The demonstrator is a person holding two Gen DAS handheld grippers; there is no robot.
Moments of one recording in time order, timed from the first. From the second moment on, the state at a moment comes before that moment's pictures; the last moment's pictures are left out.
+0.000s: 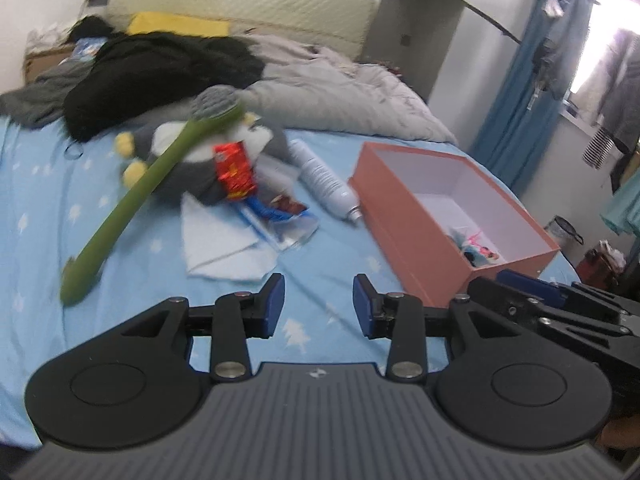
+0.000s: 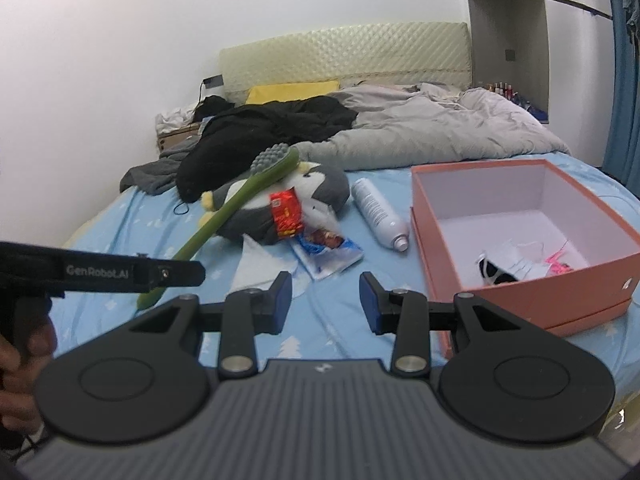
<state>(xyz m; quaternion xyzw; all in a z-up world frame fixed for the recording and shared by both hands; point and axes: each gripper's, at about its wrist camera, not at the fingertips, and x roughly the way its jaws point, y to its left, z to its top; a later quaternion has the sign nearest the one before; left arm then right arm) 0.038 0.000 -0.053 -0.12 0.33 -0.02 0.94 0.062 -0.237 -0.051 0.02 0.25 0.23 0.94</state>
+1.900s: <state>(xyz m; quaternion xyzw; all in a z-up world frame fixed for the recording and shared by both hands) 0.230 0.128 -0.219 -0.20 0.39 0.06 0.90 0.324 -0.116 -0.167 0.03 0.34 0.26 0.90</state>
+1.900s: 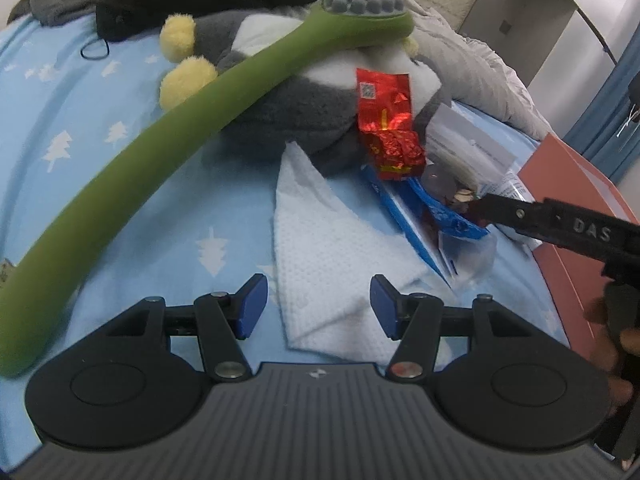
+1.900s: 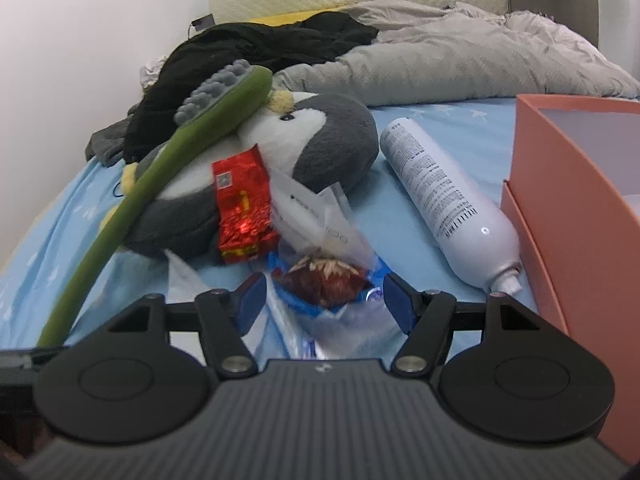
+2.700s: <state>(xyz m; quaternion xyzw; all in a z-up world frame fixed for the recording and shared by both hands) 0.231 0.124 -0.228 -0.22 0.40 0.04 0.89 0.340 -0.107 -0.180 0.06 0.37 0.27 0.89</state>
